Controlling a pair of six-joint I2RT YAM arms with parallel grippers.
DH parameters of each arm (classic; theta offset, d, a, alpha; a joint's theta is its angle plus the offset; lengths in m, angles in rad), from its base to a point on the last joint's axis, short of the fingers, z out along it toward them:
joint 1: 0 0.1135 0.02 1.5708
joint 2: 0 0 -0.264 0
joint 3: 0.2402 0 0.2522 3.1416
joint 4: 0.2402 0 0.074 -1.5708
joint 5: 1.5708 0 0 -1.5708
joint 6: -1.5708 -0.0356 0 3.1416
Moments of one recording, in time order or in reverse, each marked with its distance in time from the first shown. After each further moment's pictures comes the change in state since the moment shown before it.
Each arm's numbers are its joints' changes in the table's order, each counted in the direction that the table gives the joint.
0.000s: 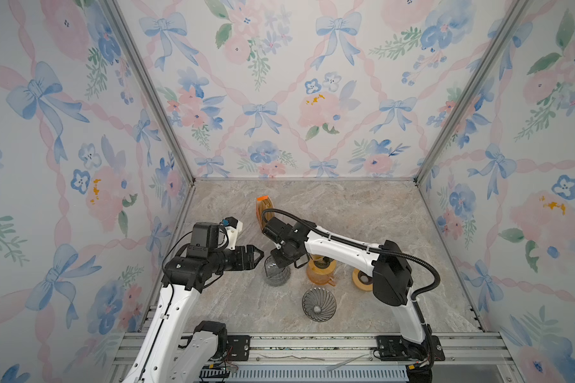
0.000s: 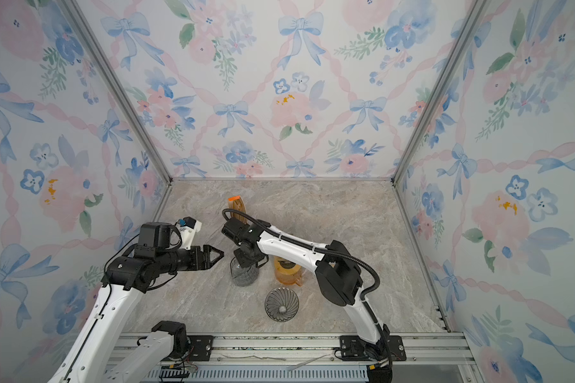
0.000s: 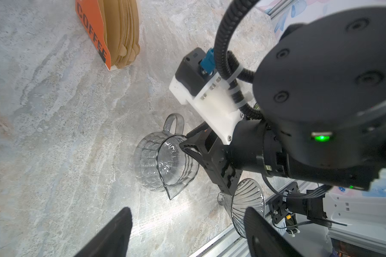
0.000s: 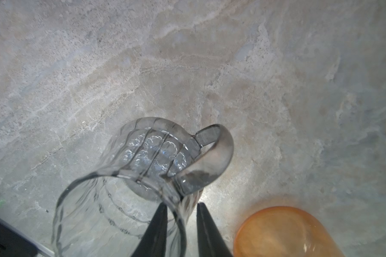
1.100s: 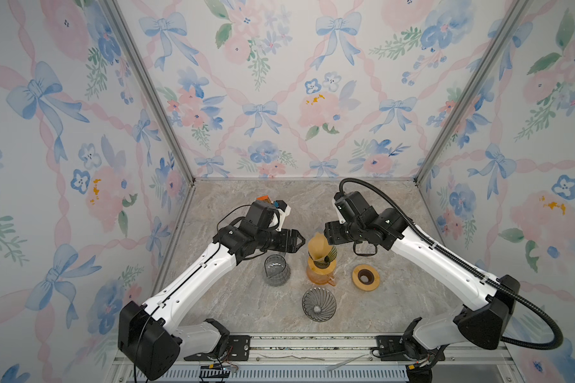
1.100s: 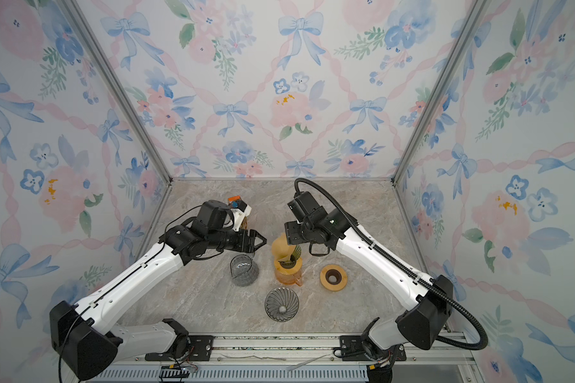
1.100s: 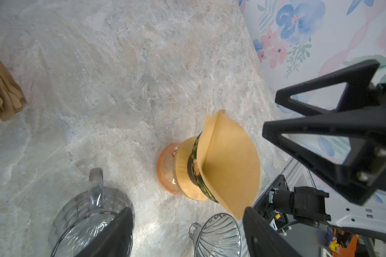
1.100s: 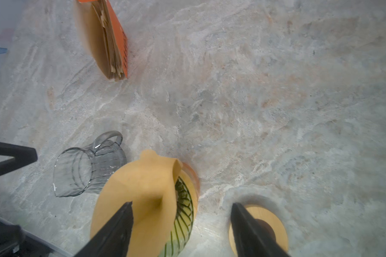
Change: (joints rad) left arm -0.450 -0.439 0.210 -0.311 -0.182 0.173; right arm -0.281 0.668 -0.422 -0.036 0.090 -0.027
